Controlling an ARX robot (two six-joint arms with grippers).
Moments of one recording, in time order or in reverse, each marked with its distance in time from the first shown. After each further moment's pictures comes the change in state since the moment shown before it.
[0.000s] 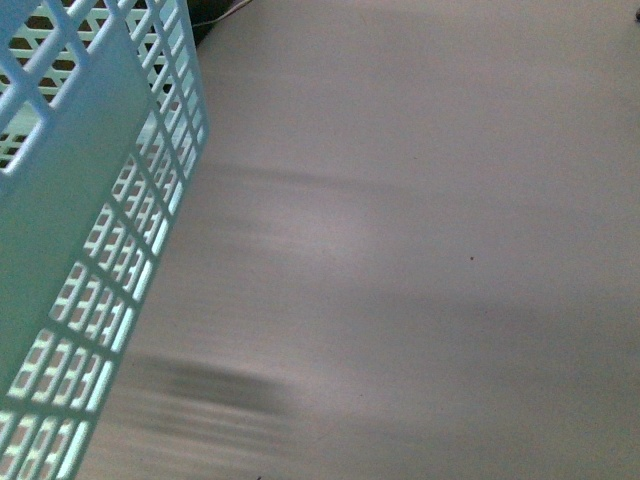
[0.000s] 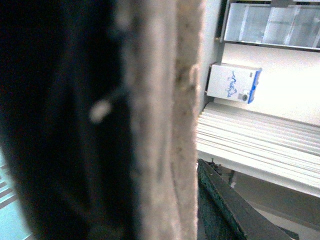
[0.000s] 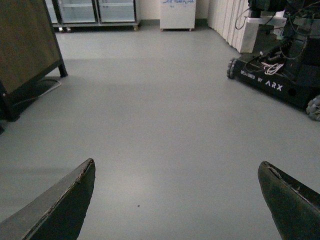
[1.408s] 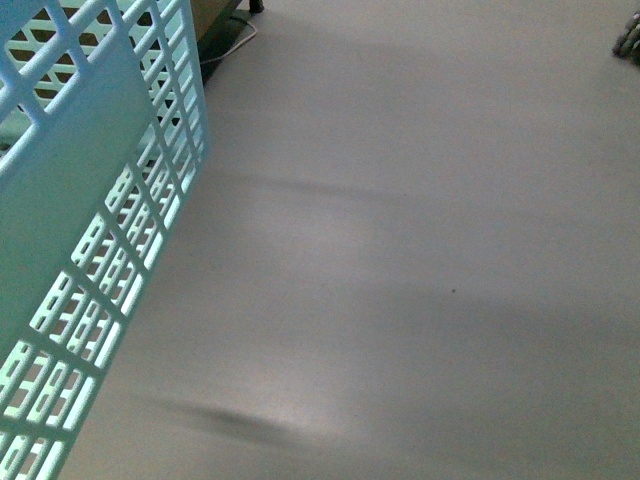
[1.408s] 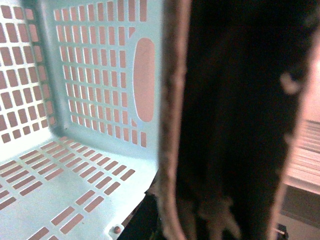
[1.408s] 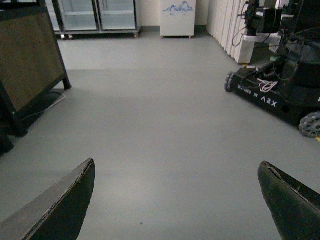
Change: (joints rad) left arm 0.002 0.010 0.006 -0.004 0.007 0.005; right arm 0.000 0.000 0.000 0.000 0.000 0.000
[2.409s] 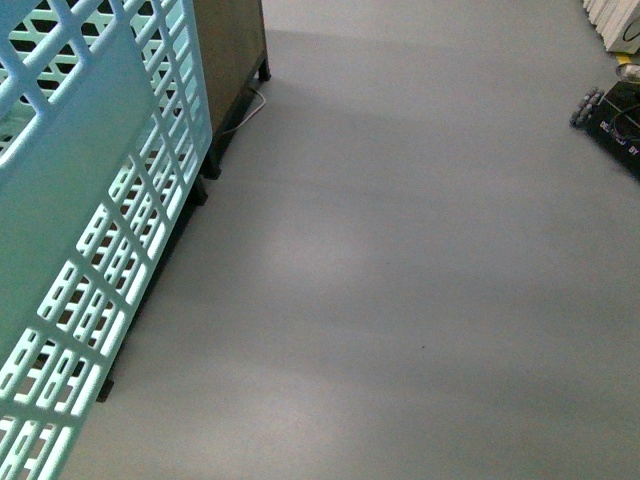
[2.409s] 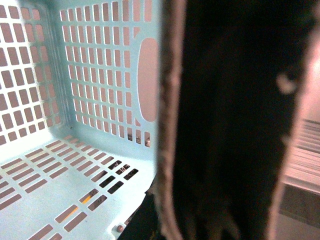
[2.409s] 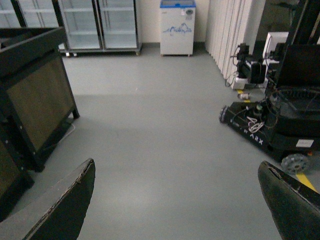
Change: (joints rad) left arm 0.000 0.000 0.000 0.000 0.000 0.000; right arm 0.000 0.000 0.000 0.000 0.000 0.000
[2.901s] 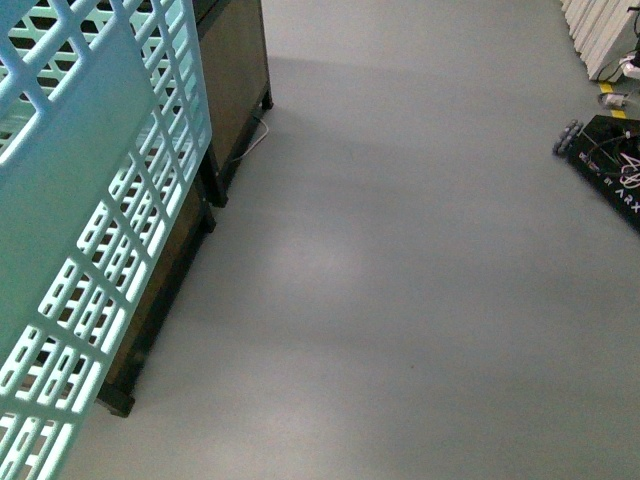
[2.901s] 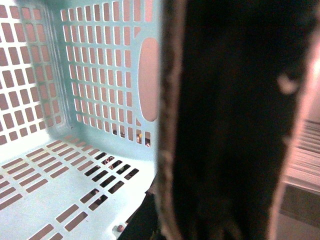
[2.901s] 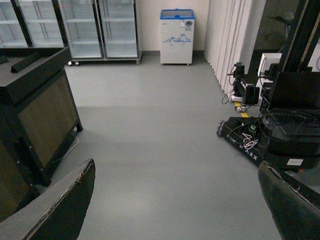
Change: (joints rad) left arm 0.000 0.000 0.000 0.000 0.000 0.000; right arm 0.000 0.000 0.000 0.000 0.000 0.000
